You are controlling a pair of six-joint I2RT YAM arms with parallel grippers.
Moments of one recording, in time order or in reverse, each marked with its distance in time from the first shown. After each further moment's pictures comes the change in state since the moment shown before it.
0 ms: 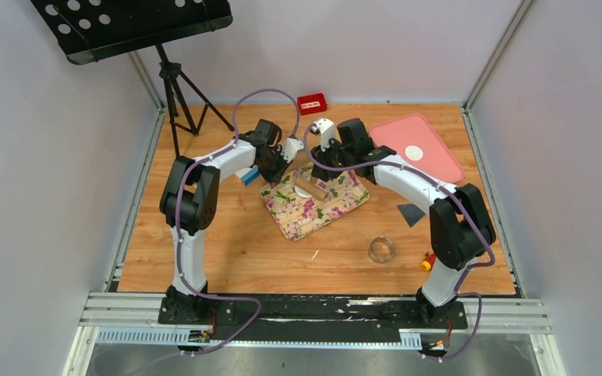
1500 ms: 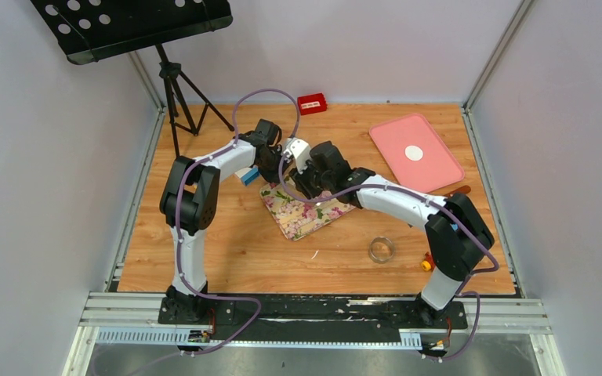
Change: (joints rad) left arm 0.000 0.000 0.000 0.000 0.000 0.000; right arm 0.235 -0.037 -0.100 0.108 0.280 -0.032
